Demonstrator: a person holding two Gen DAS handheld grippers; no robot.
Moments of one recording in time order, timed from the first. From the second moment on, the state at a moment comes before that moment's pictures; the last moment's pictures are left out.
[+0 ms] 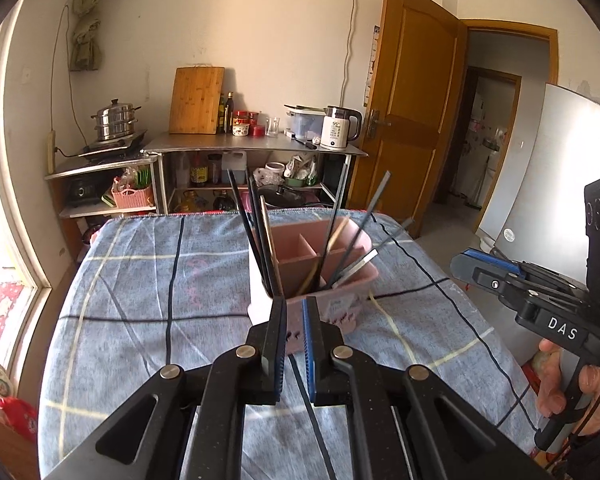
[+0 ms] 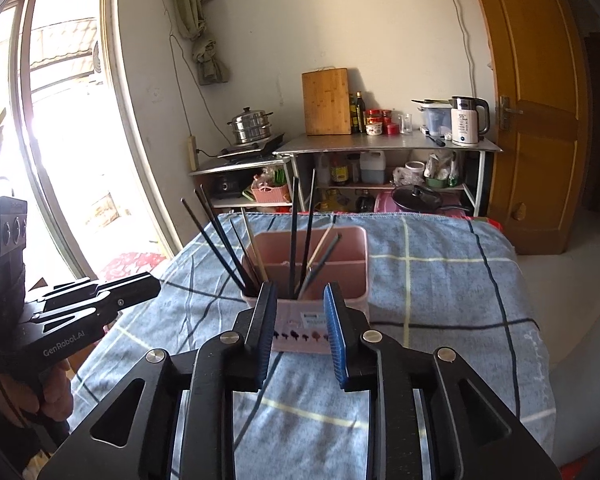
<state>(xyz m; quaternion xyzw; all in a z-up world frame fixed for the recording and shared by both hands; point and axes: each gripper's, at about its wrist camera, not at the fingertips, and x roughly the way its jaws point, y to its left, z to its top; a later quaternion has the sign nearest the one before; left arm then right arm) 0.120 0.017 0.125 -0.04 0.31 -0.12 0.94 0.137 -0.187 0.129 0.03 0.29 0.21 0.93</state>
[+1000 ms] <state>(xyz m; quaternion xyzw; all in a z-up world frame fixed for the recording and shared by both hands) 0.020 0.001 0.073 -0.04 0.29 -0.11 0.95 0.033 -0.208 0.080 0.01 0.28 0.19 0.94</state>
